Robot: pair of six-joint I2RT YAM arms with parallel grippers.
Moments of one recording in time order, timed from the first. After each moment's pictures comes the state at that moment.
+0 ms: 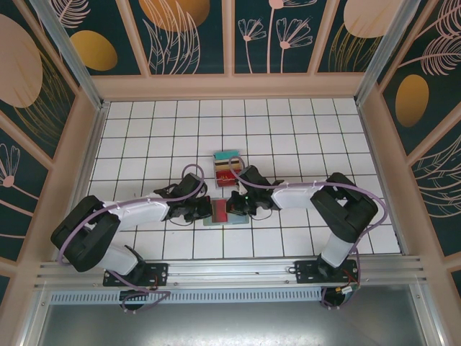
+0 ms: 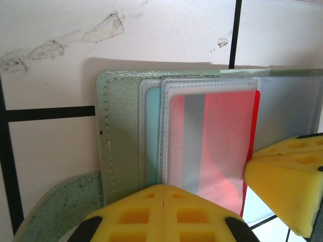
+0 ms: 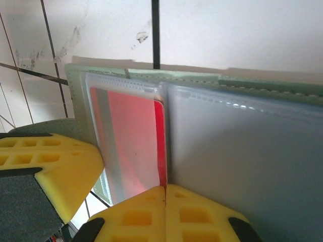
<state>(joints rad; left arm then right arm) -0.72 1.46 0.60 -0.21 0.22 -0.89 0.82 1.70 0.77 -0.05 -0.44 0.91</state>
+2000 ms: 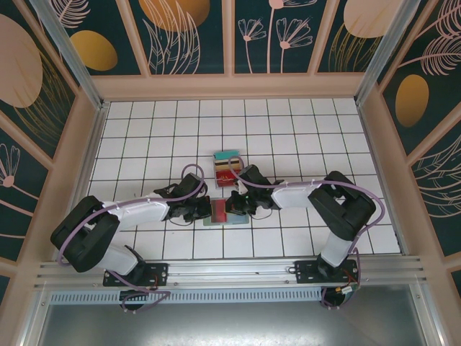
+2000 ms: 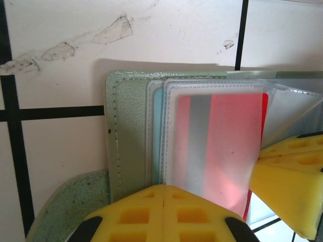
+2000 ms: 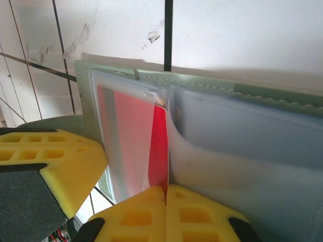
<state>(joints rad) -0.72 1.46 0.61 -0.23 0.20 -0.89 0.81 1.72 0.76 0.00 -0.50 0.89</state>
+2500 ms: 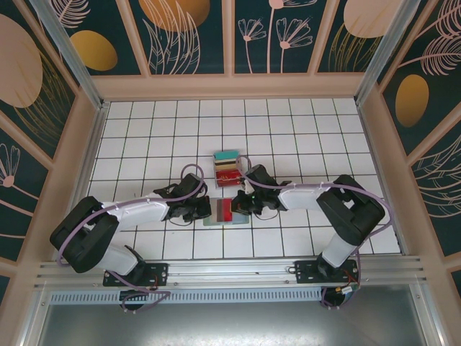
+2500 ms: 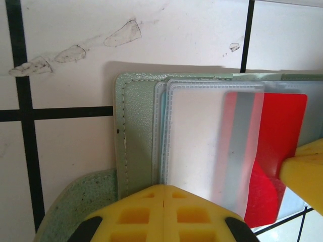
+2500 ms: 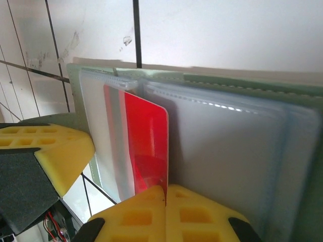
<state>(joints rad) -0.72 1.45 0.61 -0.24 0.18 -0.89 0.76 1.65 0.71 -0.02 -0.49 0.88</state>
